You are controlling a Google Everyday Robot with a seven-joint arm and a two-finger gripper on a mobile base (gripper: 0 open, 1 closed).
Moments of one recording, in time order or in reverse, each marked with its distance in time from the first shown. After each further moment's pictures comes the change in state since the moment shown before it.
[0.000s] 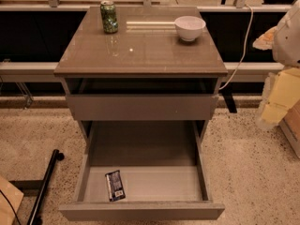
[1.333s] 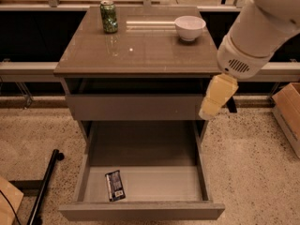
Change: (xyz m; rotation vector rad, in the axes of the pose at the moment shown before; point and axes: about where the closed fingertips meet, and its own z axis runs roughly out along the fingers) arm -0.046 -0.033 0.072 0.093 0.034 0.211
